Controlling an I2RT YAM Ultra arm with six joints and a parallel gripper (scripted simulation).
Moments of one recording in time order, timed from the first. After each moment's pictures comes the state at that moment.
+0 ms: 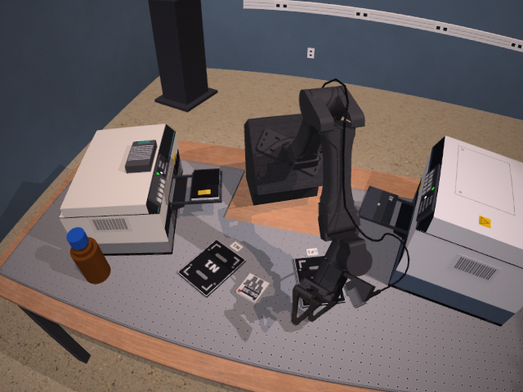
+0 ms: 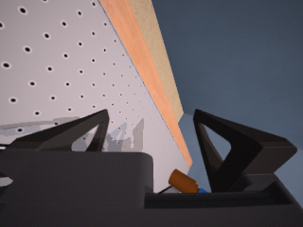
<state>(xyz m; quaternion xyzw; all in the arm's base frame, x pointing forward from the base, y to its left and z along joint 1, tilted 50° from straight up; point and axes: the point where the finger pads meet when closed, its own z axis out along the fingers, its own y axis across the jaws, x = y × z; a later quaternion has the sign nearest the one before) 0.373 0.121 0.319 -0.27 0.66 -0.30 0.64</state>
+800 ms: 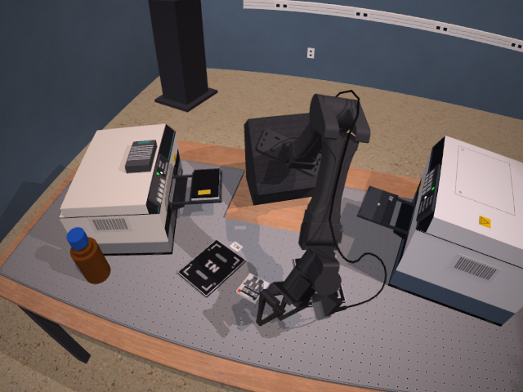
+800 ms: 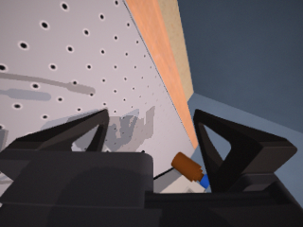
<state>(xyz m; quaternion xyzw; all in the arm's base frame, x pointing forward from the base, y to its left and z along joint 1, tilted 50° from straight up) 0.412 0.063 0.277 -0.26 0.72 -0.30 0.56</state>
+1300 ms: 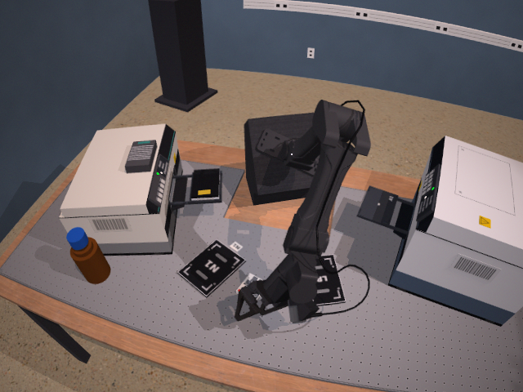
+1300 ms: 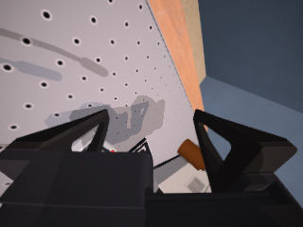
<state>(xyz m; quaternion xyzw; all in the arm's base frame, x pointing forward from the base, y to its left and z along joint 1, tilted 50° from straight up) 0.429 0.023 0.244 -0.25 0.77 -0.28 0.51</state>
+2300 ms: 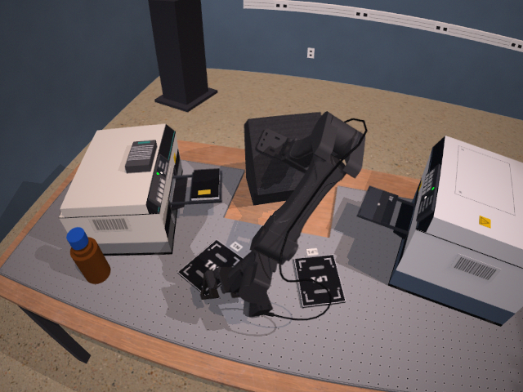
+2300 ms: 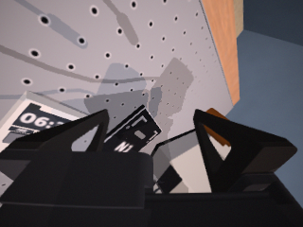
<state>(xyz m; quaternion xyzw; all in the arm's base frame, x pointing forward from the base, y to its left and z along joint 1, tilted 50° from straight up) 0.431 -0.057 0.179 -0.20 0.86 -0.22 0.41</state>
